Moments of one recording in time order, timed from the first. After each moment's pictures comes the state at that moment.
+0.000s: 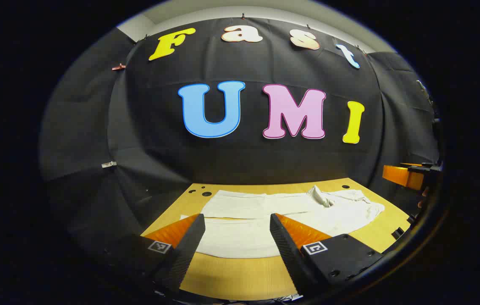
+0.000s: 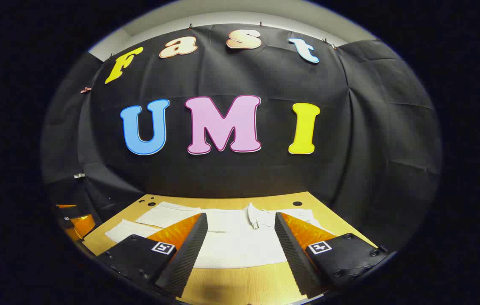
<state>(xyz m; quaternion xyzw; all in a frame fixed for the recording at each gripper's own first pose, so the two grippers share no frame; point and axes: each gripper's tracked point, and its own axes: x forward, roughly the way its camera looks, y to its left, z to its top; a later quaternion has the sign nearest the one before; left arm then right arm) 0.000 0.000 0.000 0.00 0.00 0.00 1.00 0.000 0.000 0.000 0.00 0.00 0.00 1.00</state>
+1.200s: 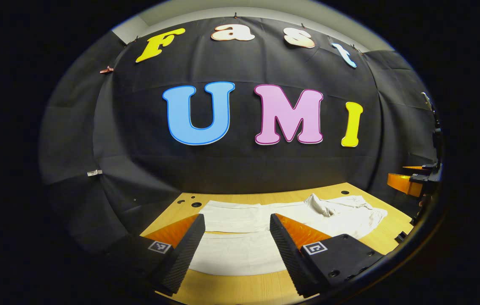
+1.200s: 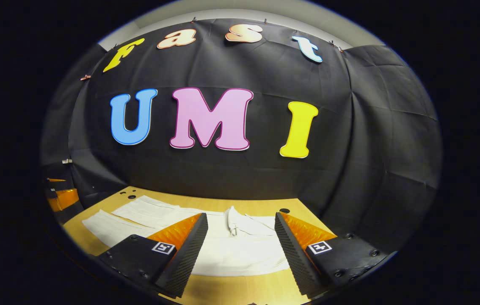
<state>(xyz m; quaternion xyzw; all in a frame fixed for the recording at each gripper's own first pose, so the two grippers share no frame) 0.061 -0.019 0.010 0.01 -0.01 -0.02 1.00 0.055 -0.075 -0.008 -0.05 -0.01 -0.03 1.00</state>
